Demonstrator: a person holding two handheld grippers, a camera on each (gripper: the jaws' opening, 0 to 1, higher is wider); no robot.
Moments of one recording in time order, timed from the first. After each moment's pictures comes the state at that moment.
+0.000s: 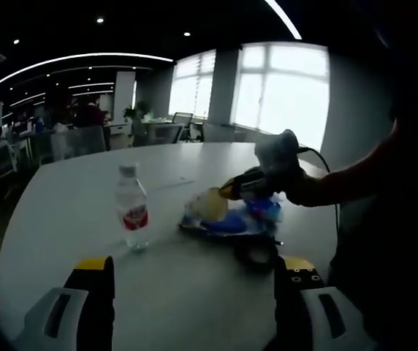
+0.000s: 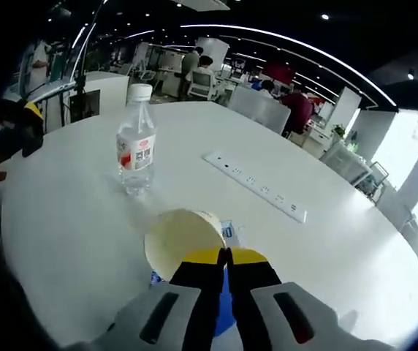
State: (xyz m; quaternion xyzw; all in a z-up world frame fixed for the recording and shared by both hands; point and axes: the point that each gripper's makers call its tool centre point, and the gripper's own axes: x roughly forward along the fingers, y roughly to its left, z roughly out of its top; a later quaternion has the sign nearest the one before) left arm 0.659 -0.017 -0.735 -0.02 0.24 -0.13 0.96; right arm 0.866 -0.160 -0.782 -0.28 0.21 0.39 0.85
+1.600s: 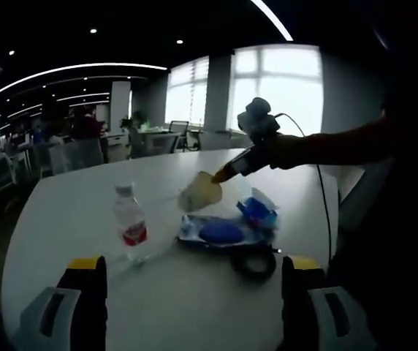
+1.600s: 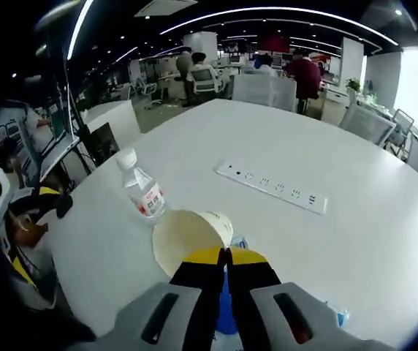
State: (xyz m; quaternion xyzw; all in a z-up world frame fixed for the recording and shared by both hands) left arm 0.664 -0.024 -0.711 0.00 0.22 -0.14 0.97; right arm 0.884 -0.144 -0.729 -0.15 0.34 0.45 0.81
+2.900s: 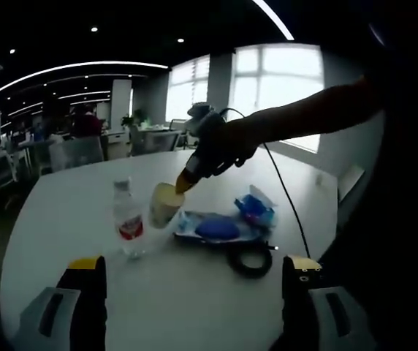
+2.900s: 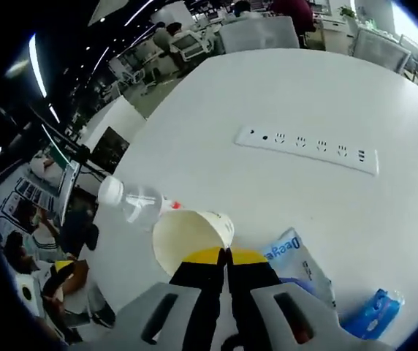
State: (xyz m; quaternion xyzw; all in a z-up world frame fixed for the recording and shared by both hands) left arm 0.656 -0.048 -0.706 0.00 0.23 -0.14 0.96; right arm 0.875 -0.081 -0.769 -0.07 0.52 0.43 0.73
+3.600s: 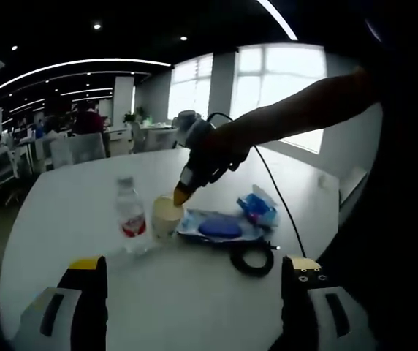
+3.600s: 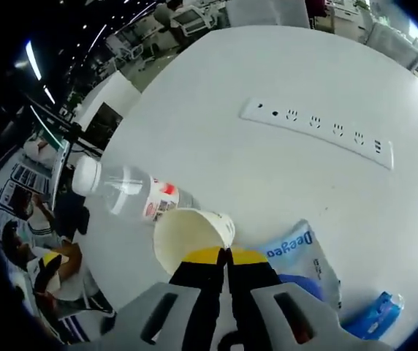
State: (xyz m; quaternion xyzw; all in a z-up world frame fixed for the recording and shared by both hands) left arm 0.658 -0.042 -0.707 -0.01 0.23 -0.13 0.96; right arm 0.869 -0.069 -0.802 -0.12 0.57 0.43 0.69
